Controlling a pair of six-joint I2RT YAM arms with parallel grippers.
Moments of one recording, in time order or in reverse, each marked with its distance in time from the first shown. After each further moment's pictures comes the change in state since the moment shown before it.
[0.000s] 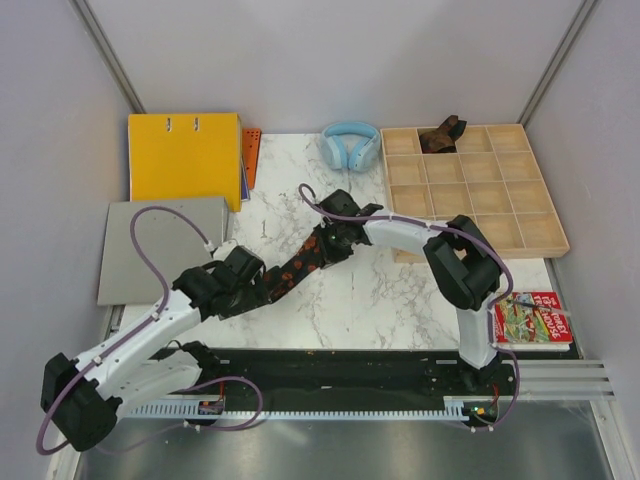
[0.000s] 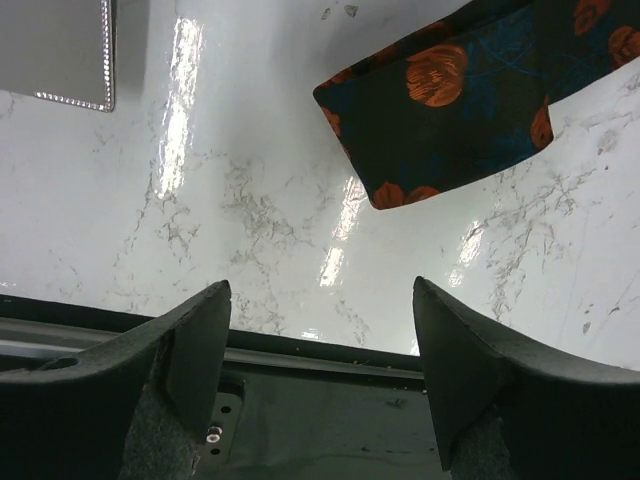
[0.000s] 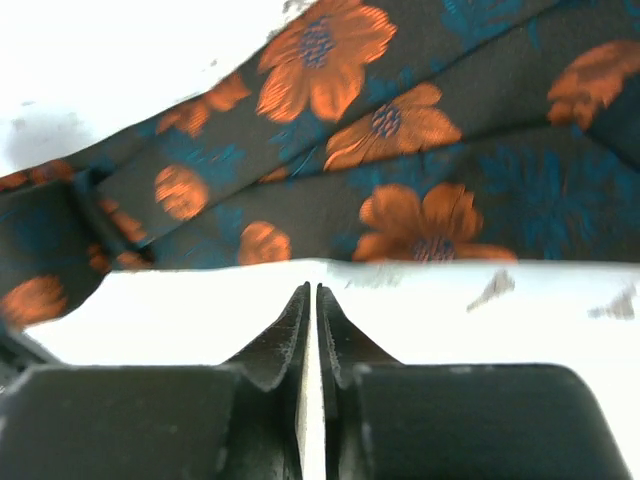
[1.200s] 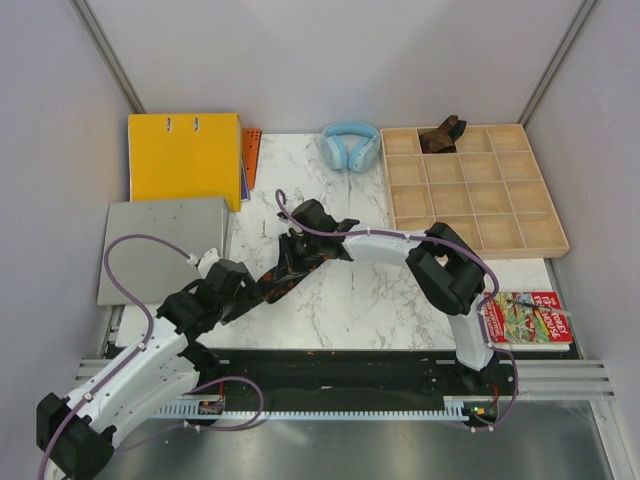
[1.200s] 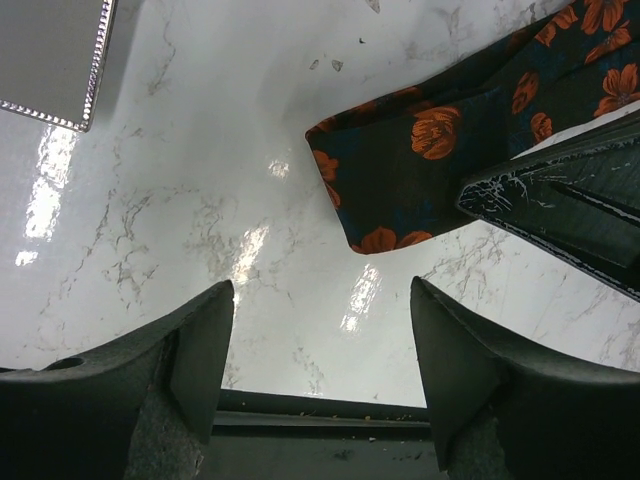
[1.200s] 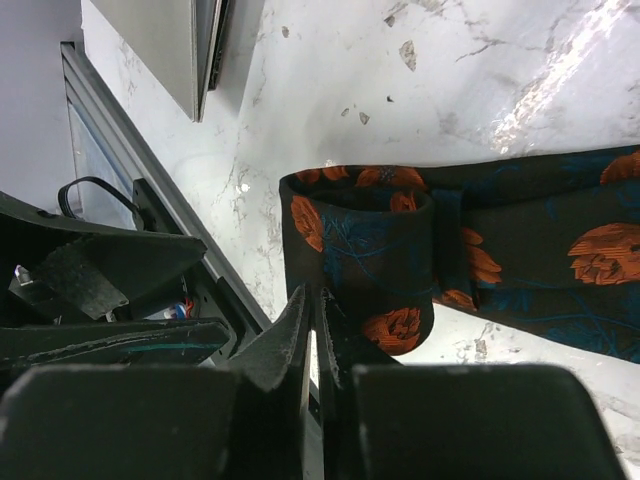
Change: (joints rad) left arm 0.103 -0.265 -0.222 0.190 0.038 -0.097; right arm 0.150 0.033 0.033 0.266 -0.275 0.291
